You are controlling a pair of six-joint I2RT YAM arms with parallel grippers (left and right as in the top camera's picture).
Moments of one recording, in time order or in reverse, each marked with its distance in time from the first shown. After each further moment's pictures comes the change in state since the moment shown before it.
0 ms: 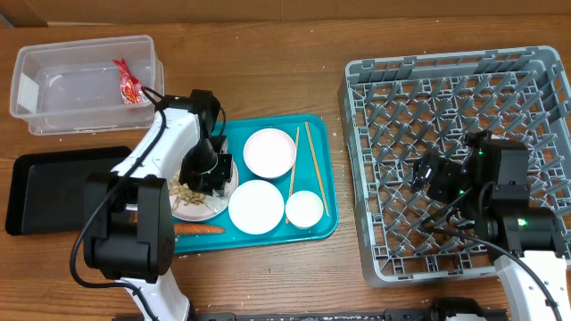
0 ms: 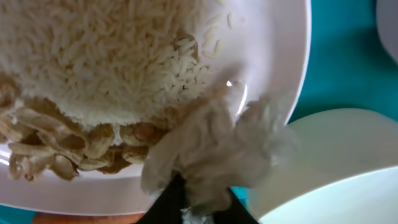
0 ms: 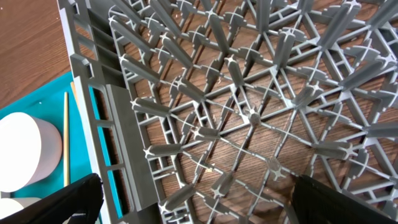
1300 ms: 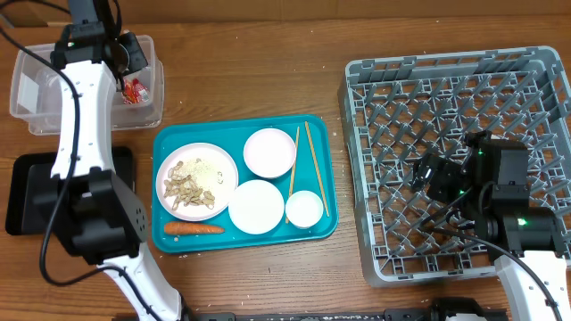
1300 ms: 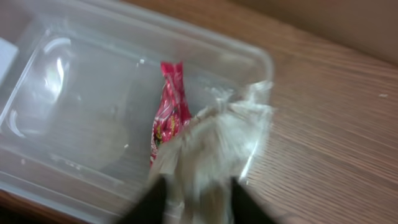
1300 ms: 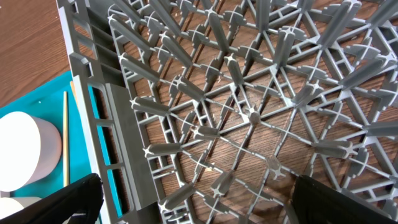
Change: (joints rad) left arm 0.323 0.137 0.607 0.396 -0.238 -0.093; right arm 0.000 0.001 0.000 -0.003 0.000 0.000
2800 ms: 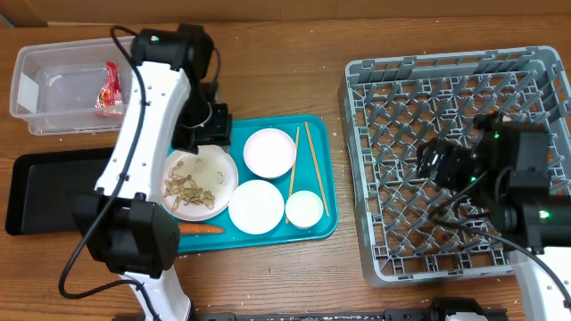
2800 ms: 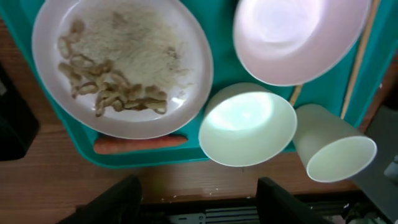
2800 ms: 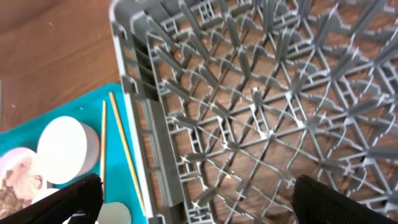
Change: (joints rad) left arm -0.367 -0.105 0.012 -0.868 0.231 0.033; right arm 0.000 0.053 0.223 -0.120 -0.049 -0.026
